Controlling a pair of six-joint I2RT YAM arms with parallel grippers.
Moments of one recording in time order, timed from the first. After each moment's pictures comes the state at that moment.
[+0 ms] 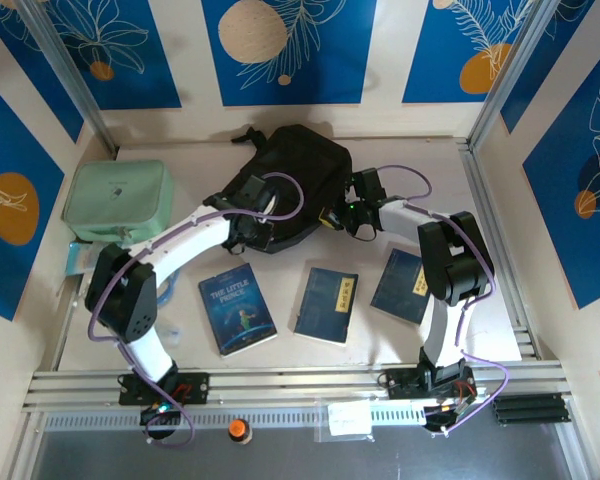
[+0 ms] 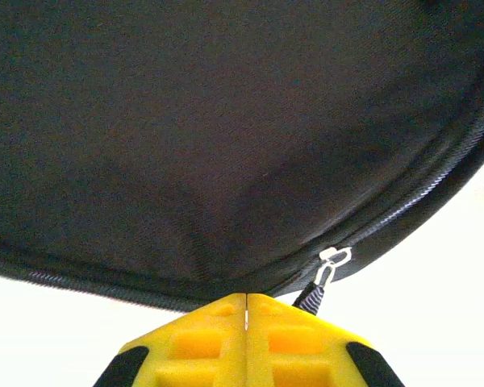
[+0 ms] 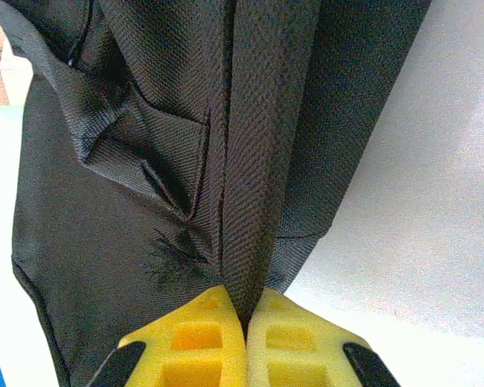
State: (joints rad) left arm -0.60 1.70 1.33 -0.79 -0.19 -0.17; right arm 0.32 1.91 1.19 -0.17 -0.49 0.89
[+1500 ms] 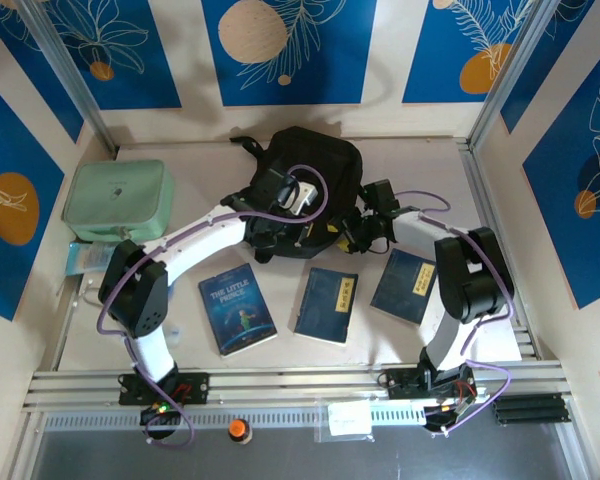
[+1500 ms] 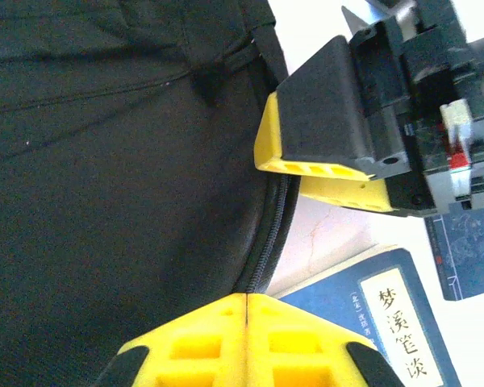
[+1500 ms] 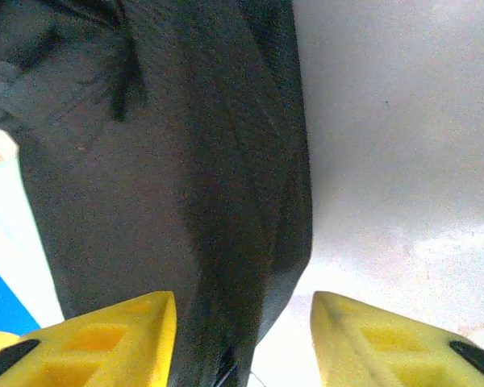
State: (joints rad) left arm -0.70 1.77 1.42 -0.54 0.16 -0.21; right arm 0.30 1.76 1.04 -0.28 -0.51 1.19
